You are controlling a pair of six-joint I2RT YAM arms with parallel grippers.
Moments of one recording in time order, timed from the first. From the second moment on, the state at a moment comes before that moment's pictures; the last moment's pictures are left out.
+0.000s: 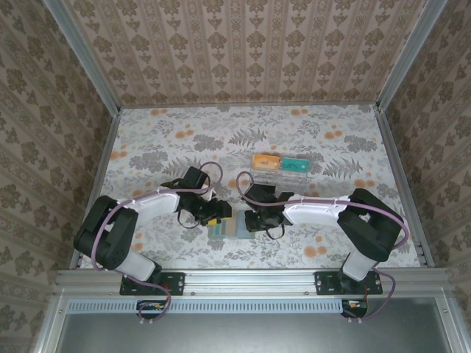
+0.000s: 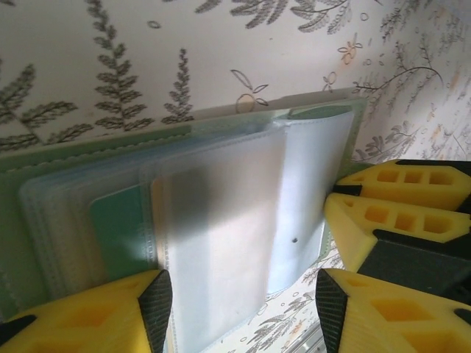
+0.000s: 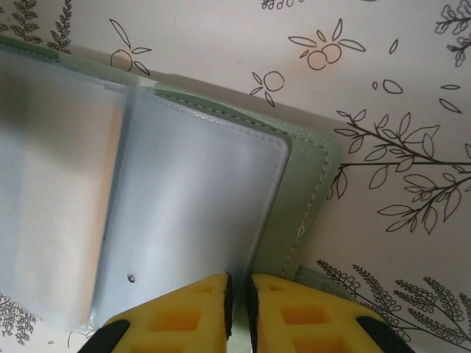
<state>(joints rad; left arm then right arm) -0.57 1.51 0.70 -0.39 0.64 -0.62 0.89 1.66 0.87 -0.36 -0.05 0.74</state>
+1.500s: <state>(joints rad) -0.74 1.60 0.88 -0.38 0.68 -0.61 0.87 1.42 0.72 -0.33 0.04 0.80</state>
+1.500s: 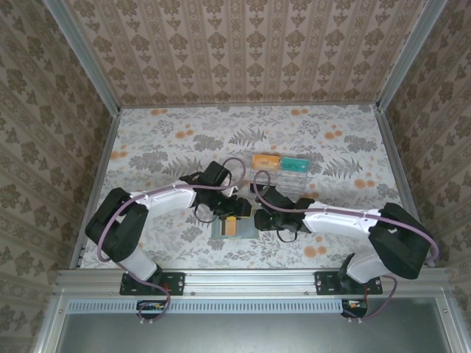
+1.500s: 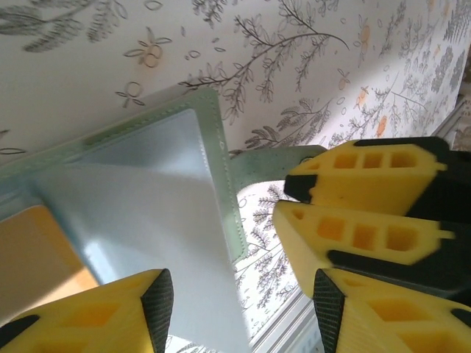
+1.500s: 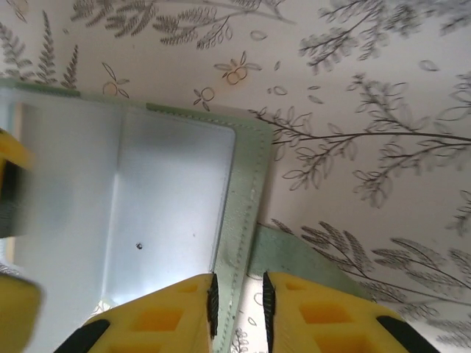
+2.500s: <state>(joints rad) -0.56 1.40 0.66 -0.43 0.47 -0.66 0.88 1.70 0.88 -0.11 -0.24 0.86</state>
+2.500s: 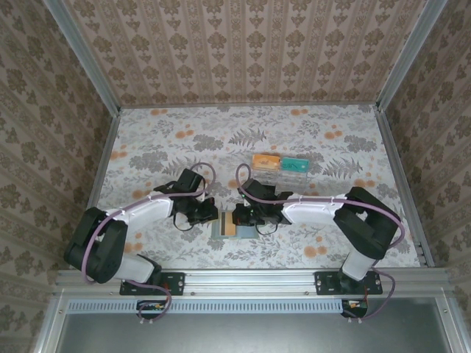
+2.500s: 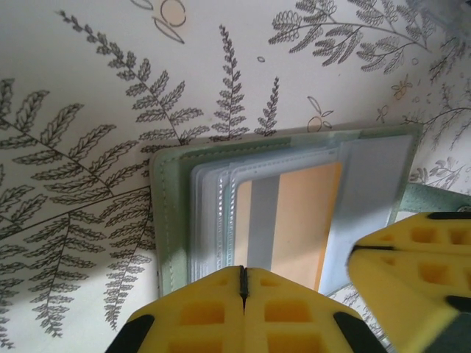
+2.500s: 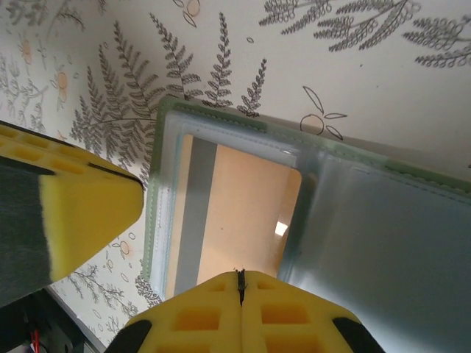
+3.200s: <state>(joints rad) -0.58 1.43 0.63 -0.41 0.44 -0.68 0.88 1.74 0.88 -0.11 -0.25 0.87</state>
